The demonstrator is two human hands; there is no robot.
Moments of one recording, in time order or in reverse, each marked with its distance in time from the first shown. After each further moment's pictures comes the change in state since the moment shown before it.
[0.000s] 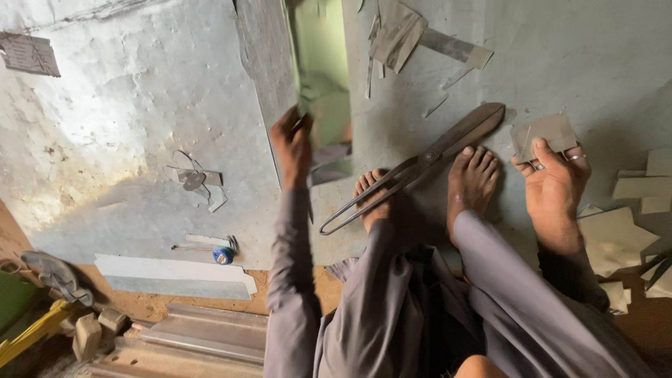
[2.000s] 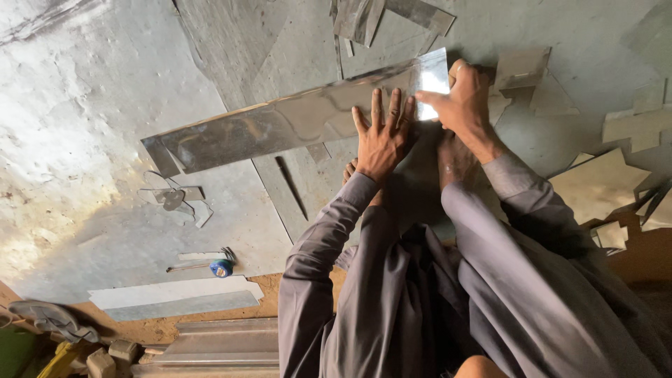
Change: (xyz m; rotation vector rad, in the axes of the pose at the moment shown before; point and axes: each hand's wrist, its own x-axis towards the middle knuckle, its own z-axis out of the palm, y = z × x) left_hand -0.099 -0.014 0.154 1.052 -0.513 0.744; right_hand 0.061 0.061 0.098 -1.109 -0.178 -0.250
